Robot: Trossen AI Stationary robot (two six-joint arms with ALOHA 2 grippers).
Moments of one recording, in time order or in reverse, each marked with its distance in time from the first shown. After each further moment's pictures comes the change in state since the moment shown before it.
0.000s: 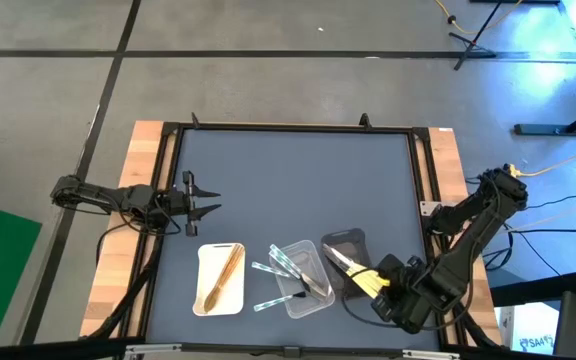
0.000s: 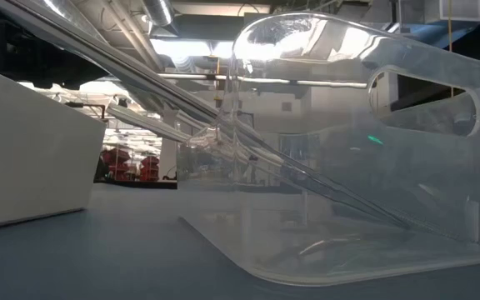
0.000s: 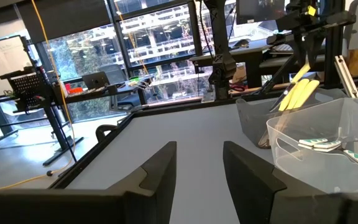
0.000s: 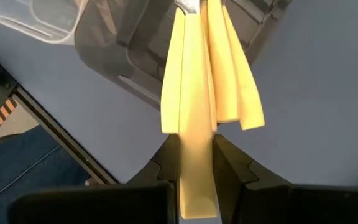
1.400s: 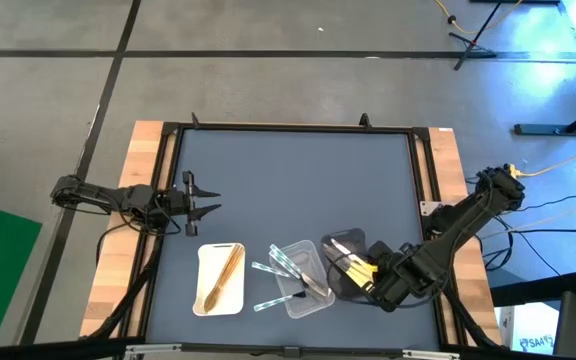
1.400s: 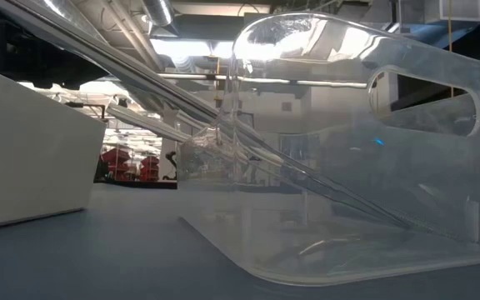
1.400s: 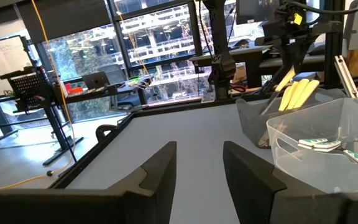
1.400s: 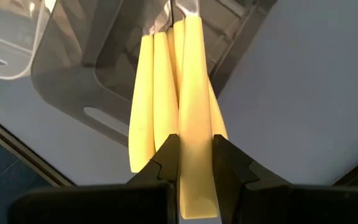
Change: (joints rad) left arm 0.000 0.000 0.000 0.000 0.000 0.000; right arm -0.152 0.007 0.000 -0.067 -0.090 -0.135
